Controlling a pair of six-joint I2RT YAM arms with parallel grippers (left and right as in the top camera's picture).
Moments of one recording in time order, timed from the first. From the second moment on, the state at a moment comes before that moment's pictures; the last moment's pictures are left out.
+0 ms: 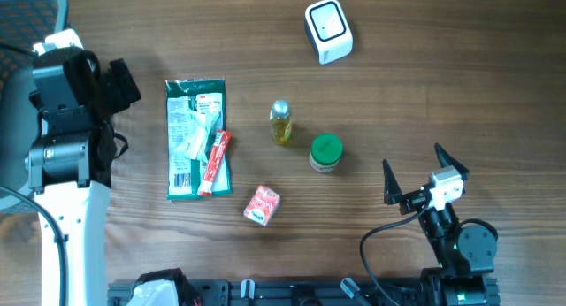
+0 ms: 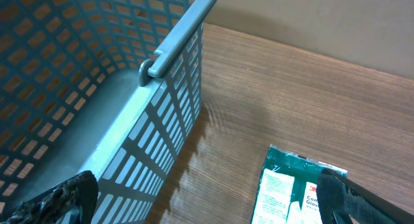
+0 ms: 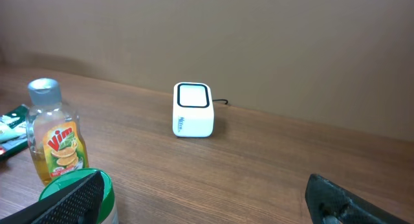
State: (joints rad) left arm 0.14 1.20 1.24 -0.67 -0.31 -0.13; right arm 0.06 0.02 0.01 0.01 -0.23 -0.10
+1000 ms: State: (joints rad) left arm 0.14 1.20 1.24 -0.70 -0.31 -0.13; right arm 0.06 0.02 0.01 0.01 -0.13 -1.40
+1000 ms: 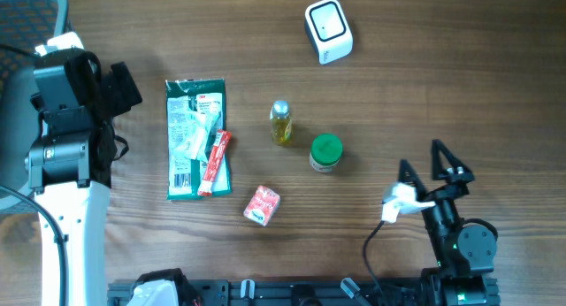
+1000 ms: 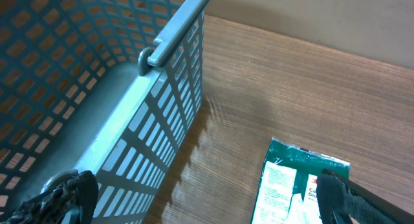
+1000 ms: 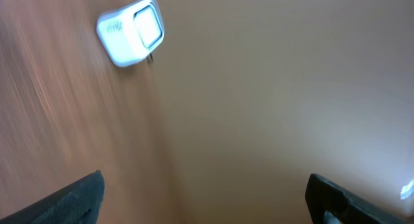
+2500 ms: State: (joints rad) left arm 0.14 1.20 1.24 -0.70 -0.31 -0.13; right arm 0.06 0.08 0.01 0.03 -0.33 -1.61
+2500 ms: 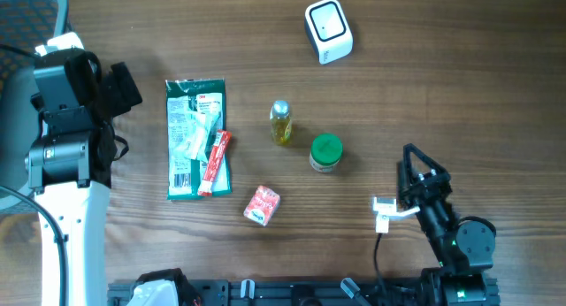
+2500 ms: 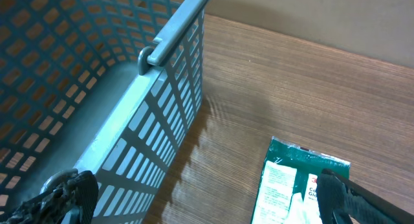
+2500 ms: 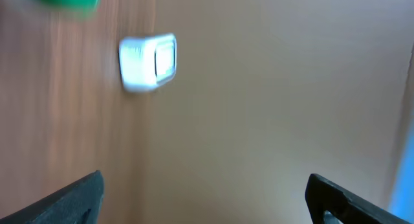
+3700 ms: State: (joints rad) left arm 0.14 1.20 1.24 -0.70 -0.31 -0.13; right arm 0.06 0.19 0.36 -0.28 -0.26 0.28
